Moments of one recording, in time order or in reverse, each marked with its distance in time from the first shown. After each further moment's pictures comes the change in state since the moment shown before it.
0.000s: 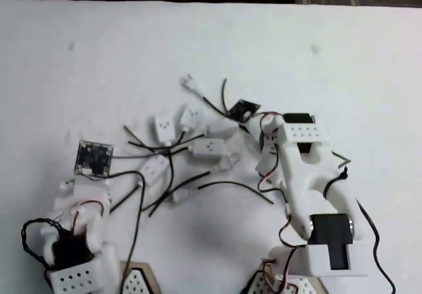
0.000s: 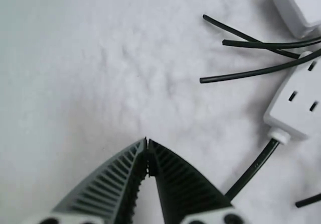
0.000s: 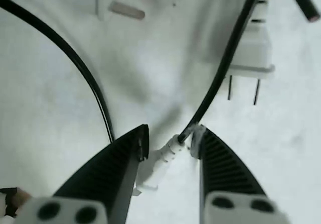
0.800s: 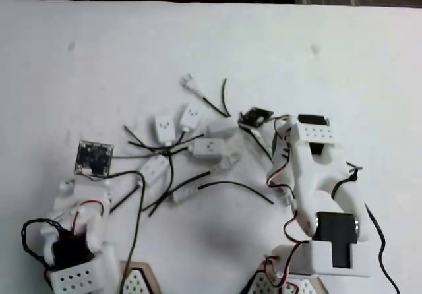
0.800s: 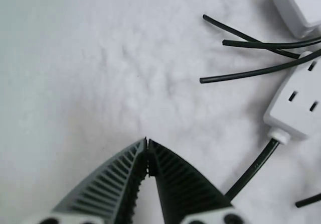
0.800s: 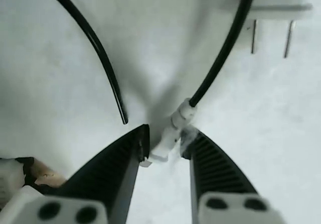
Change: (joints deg) left arm 0.0 0.0 0.0 0.0 0.0; right arm 5.5 0.5 1.0 5.7 2.5
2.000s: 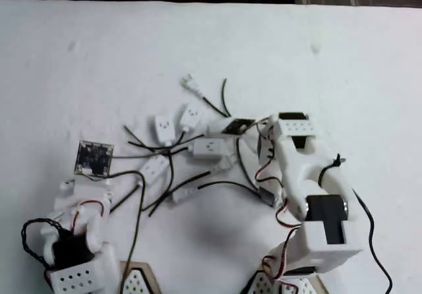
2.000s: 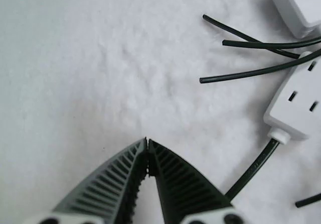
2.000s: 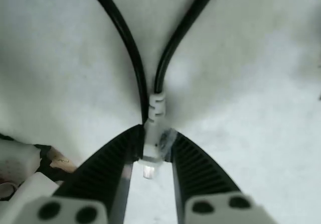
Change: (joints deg) left arm 0.0 0.0 0.0 0.0 0.0; right arm -5.9 10.9 -2.8 3.4 0.6
